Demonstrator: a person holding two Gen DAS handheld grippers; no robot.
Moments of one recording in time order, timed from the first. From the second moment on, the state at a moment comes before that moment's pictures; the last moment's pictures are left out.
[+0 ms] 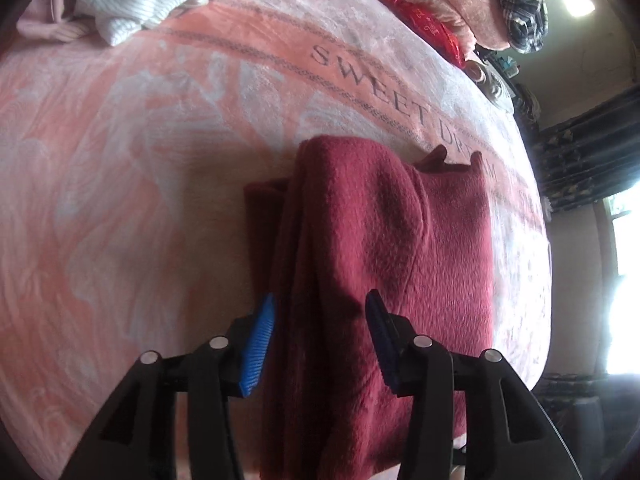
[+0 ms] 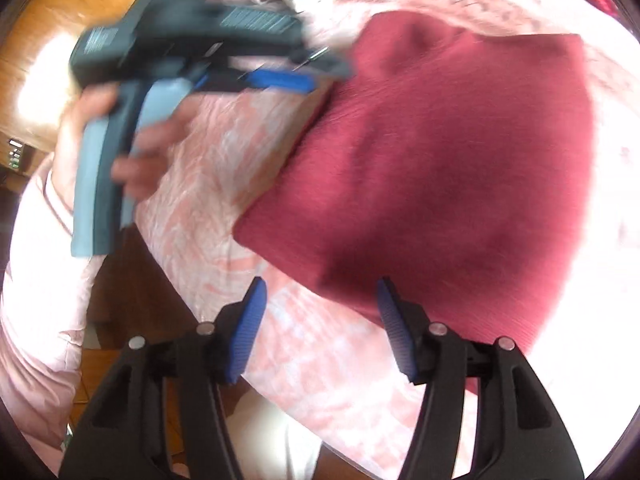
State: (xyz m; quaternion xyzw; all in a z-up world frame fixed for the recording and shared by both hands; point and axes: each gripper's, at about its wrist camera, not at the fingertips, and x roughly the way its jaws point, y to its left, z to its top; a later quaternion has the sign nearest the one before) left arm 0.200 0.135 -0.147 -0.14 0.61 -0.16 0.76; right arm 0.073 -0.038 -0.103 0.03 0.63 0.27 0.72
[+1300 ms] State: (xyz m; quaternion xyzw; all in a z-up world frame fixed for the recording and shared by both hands) left arm 0.067 0.136 -0.195 -0.12 0.63 -0.16 0.75; right arm 0.056 -0.165 -0.165 0.16 0.69 0.21 0.67
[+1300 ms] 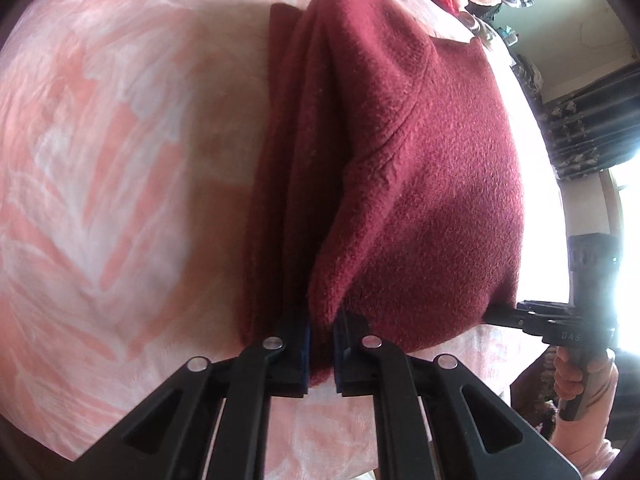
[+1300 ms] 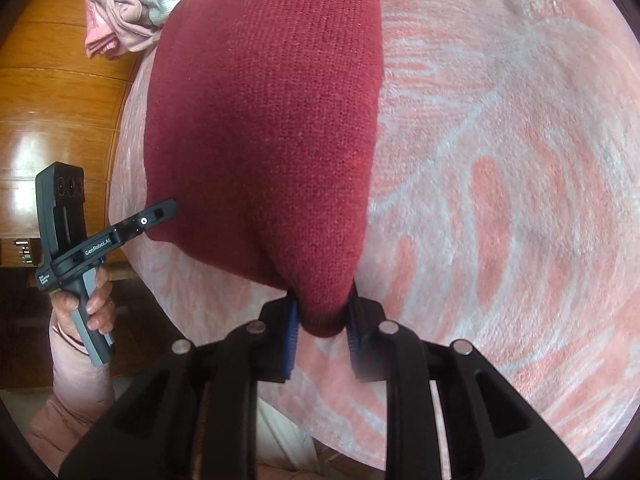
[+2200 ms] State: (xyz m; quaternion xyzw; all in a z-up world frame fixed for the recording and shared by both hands) left arm 0.196 0.120 -0.151 -0.16 0.59 -0.12 0.78; right arm 0.171 -0.179 -0.129 0.11 0.64 0.16 0.74
